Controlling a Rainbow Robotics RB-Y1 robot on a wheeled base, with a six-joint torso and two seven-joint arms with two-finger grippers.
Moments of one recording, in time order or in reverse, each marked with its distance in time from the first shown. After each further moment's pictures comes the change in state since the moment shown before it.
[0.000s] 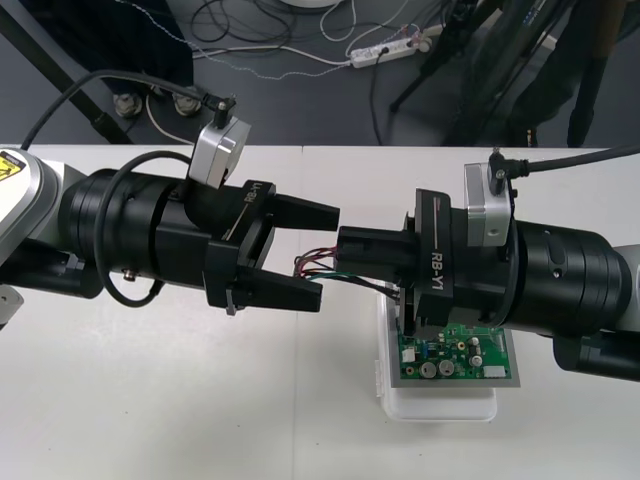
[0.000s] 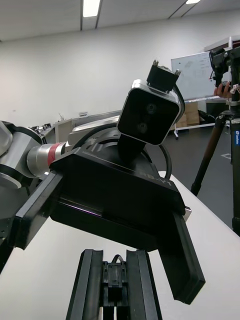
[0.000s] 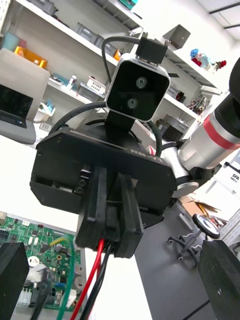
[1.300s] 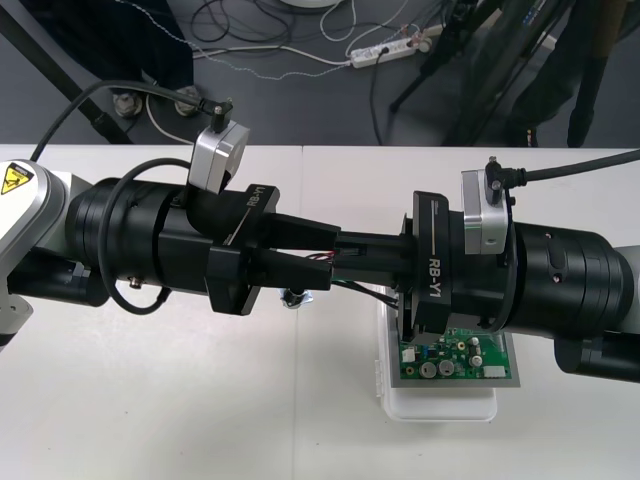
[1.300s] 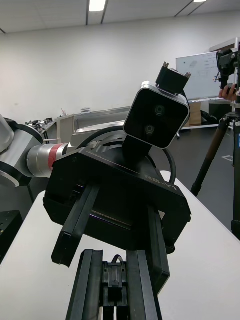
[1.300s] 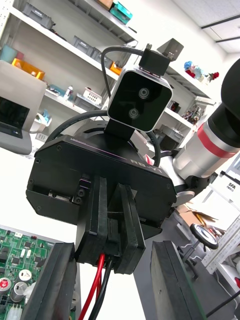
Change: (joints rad) right arm 0.000 0.000 0.000 -0.020 0.018 -0.011 0.011; left arm 0.023 -0.031 0.000 0.002 0.023 0.000 -0.030
